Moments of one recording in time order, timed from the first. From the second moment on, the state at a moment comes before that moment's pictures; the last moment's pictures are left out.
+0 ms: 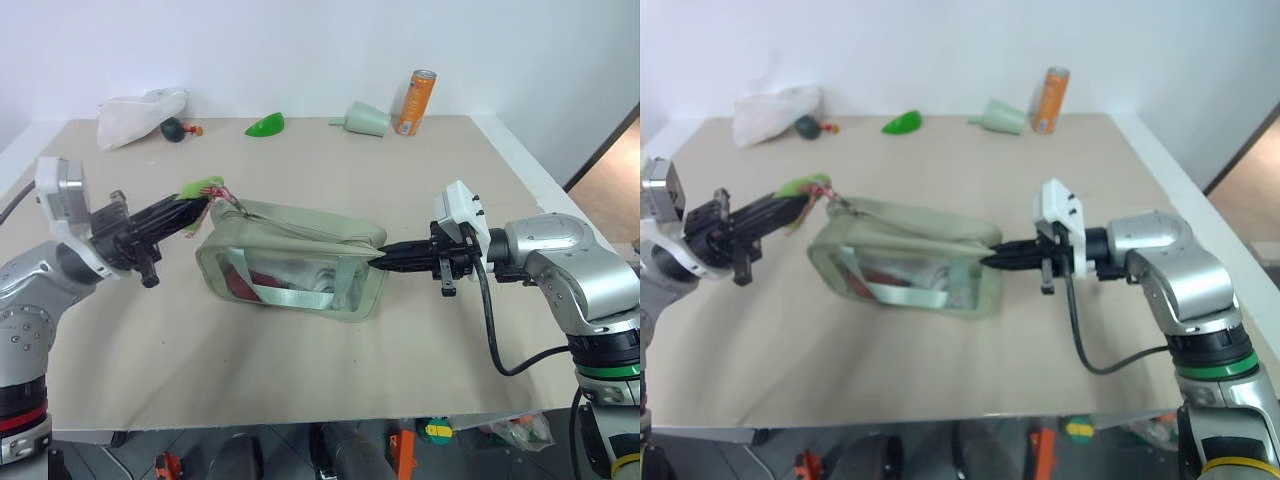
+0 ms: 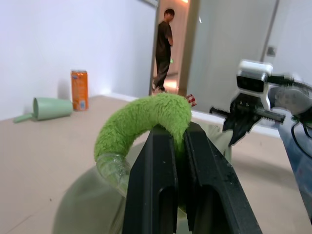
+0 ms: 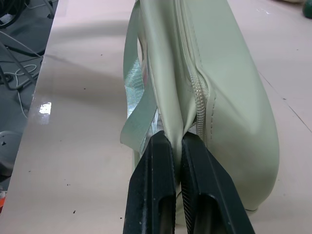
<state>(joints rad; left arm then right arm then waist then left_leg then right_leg) -0.35 0.71 0.35 -0.25 -0.95 0.55 -0.98 -0.63 -0.82 0.07 -0.17 0.50 0.58 1.25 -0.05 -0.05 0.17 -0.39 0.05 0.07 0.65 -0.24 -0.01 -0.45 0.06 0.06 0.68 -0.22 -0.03</state>
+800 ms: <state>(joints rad) -0.49 0.66 0.16 -0.20 -0.76 0.53 -1.00 -0.62 -0.82 0.07 -0.18 0.50 0.59 1.23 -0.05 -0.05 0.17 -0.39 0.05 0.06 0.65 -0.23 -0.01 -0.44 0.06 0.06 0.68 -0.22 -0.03</state>
